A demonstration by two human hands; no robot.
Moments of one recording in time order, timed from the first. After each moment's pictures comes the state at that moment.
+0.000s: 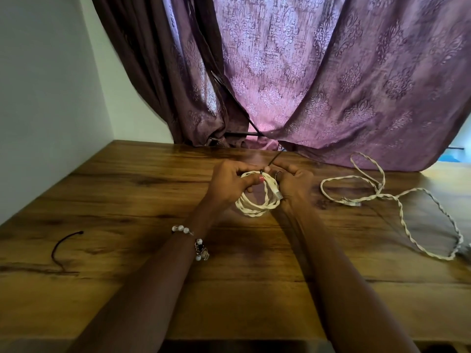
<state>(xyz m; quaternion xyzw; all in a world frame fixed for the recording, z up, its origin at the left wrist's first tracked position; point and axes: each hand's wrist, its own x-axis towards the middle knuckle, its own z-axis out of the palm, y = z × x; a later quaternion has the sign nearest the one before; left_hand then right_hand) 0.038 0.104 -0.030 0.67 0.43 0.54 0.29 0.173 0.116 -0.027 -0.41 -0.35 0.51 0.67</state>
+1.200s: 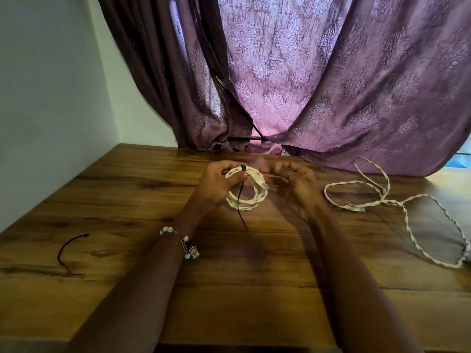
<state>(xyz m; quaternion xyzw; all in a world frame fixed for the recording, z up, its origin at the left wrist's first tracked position) 0.010 0.110 -0.031 0.59 0.40 0.59 0.38 0.195 0.108 -0.014 -0.32 -0.52 0.56 0.56</state>
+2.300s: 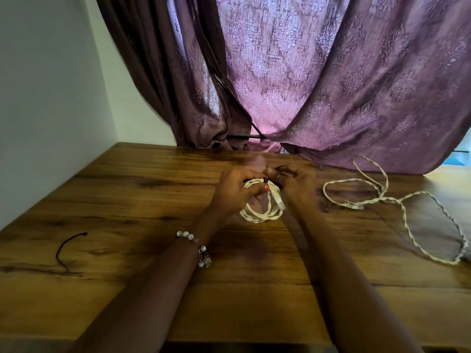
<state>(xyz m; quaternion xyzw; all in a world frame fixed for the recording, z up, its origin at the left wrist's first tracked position) 0.039 0.099 -0.037 0.72 0.39 0.52 0.22 0.183 0.113 -0.026 -0.40 -0.49 0.44 0.64</state>
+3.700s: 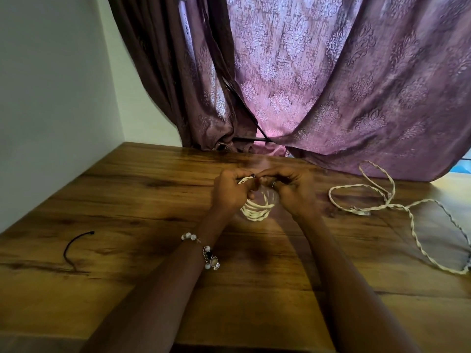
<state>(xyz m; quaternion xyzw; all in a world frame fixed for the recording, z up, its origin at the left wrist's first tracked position) 0.035 0.109 -0.044 0.54 0.49 0.59 0.34 0.177 0.106 -0.021 -0.31 -0.72 0.26 0.56</state>
